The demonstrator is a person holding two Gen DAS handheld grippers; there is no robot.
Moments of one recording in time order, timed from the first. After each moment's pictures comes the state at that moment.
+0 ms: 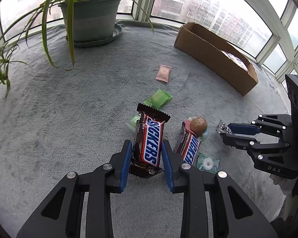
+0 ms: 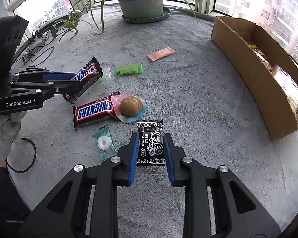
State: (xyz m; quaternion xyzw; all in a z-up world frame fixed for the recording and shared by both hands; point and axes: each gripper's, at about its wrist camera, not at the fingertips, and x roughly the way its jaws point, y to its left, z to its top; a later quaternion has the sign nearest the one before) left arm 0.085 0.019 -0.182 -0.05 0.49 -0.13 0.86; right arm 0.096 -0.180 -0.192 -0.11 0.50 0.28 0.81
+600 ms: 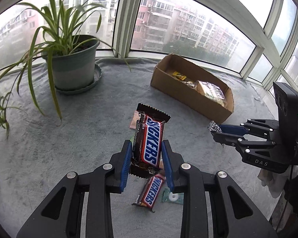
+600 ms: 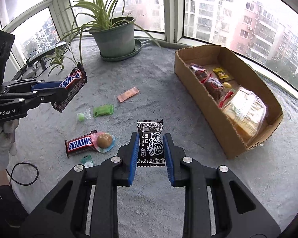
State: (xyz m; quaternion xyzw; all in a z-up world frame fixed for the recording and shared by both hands) left arm 0.108 -0.012 -0.116 -0.05 0.43 -0.18 0.89; right arm 0.123 -0.229 -0.131 -0.07 0.44 0.23 0.86
